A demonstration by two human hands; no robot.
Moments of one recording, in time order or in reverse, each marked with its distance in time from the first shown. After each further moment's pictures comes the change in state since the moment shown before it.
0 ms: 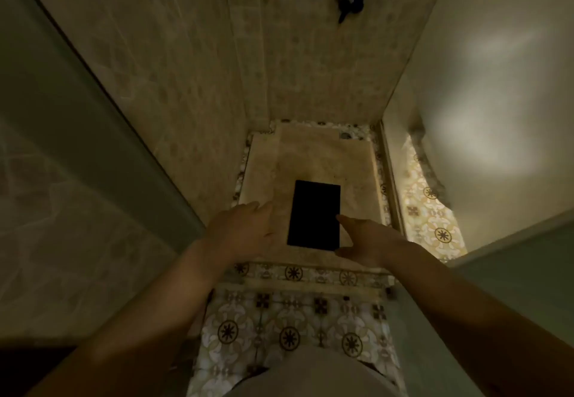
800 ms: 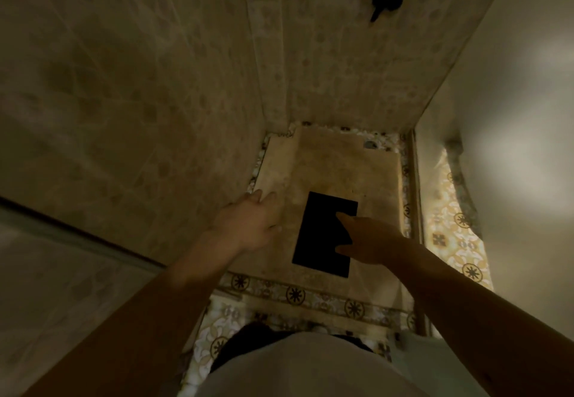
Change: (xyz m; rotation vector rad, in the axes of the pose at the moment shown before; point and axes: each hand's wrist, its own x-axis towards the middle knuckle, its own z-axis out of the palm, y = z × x) left_hand 0.170 -0.009 -0.015 0.006 0.005 -0.157; right_hand 0.152 0.085 -0.073 -0.109 -0.084 -0.090
